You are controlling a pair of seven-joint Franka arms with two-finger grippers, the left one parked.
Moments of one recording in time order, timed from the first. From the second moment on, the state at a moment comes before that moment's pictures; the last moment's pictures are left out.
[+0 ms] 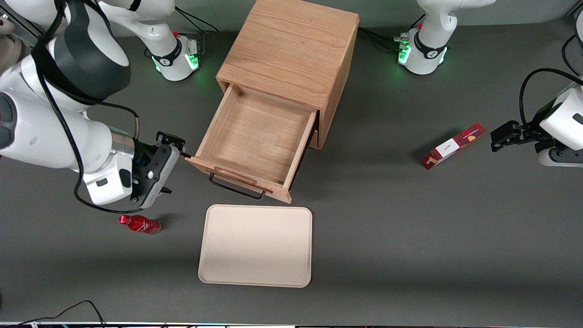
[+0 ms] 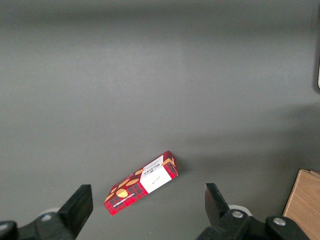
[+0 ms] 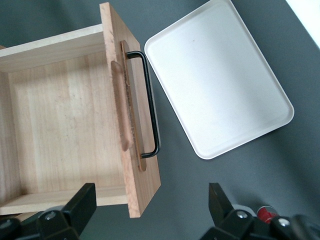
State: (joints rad) arm 0.04 0.51 0.36 -1.08 0.08 1.53 -0.65
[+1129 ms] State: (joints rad) arm 0.09 0.70 0.36 -1.00 0.08 1.64 -0.61
